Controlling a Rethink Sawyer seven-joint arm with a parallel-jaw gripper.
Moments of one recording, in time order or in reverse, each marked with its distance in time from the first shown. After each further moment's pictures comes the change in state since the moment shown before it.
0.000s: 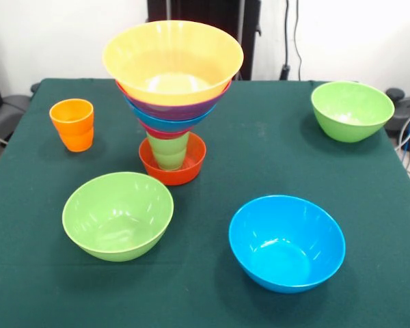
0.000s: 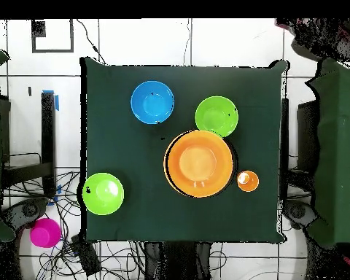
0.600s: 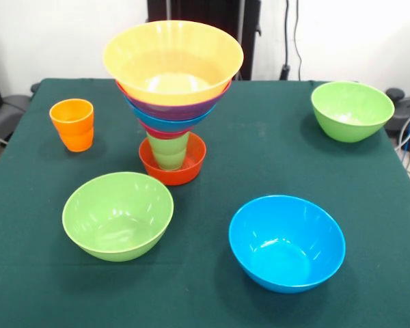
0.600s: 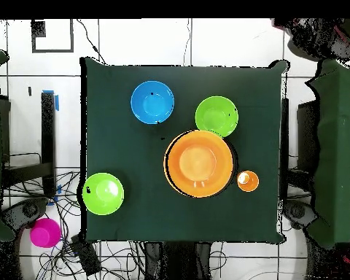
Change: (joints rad) arm 0.006 0.007 -0.032 -0.004 0.001 0.002 0.000
